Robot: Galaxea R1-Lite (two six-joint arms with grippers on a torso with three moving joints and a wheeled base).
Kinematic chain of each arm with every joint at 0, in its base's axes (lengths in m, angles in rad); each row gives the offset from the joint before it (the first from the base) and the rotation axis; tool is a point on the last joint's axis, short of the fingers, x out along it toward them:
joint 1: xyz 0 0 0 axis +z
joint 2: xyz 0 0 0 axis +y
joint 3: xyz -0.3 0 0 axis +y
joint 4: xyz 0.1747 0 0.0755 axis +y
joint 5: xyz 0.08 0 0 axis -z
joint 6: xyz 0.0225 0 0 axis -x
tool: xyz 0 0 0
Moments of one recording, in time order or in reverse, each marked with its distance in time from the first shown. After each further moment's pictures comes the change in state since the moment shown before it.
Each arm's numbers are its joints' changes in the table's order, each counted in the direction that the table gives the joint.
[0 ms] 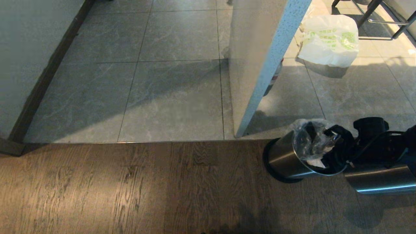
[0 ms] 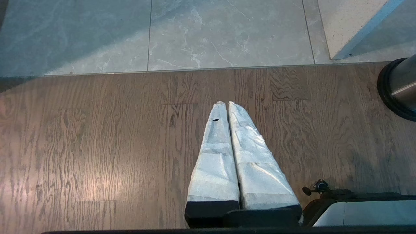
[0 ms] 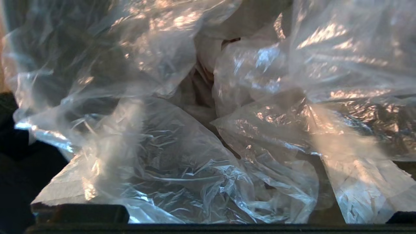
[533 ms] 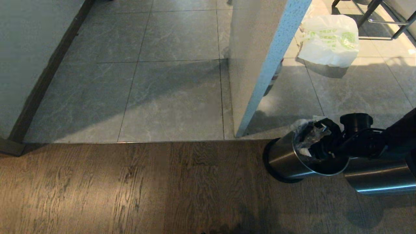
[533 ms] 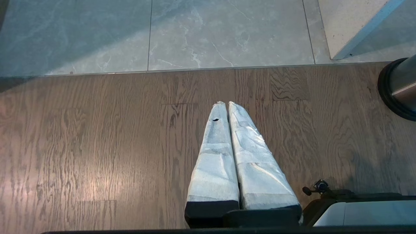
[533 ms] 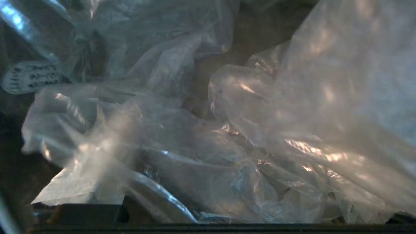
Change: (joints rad) left arm 0.000 0.000 0.000 0.000 0.000 0.000; right arm 0.052 0.106 -0.117 -0.113 0.003 -0.127
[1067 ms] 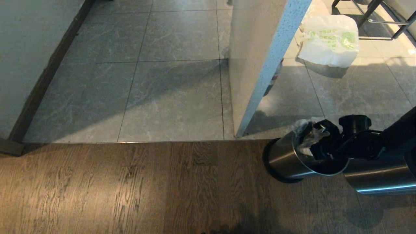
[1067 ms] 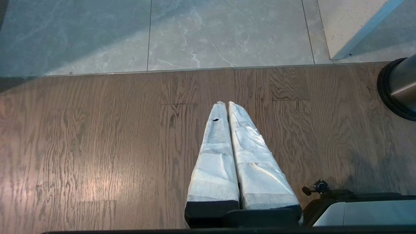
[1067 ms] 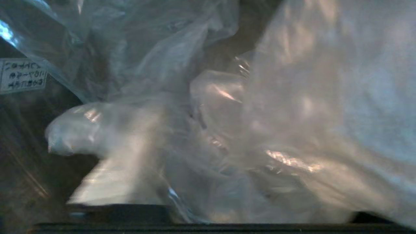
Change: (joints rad) left arm 0.000 0.000 0.000 0.000 0.001 0.000; right arm -0.001 0.021 0.003 -0.037 0.001 -0.007
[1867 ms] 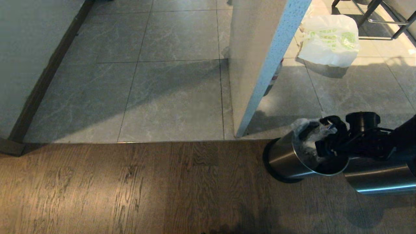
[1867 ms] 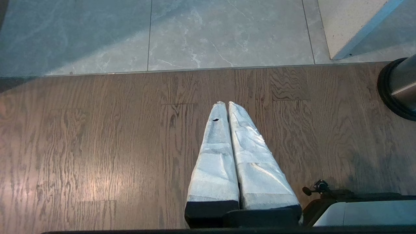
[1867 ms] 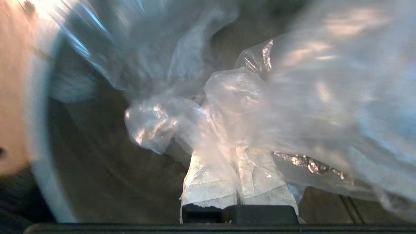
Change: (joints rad) left arm 0.001 0.000 0.000 0.000 0.000 0.000; right arm 0.002 -0.104 0.082 -0.020 0.001 -0.124
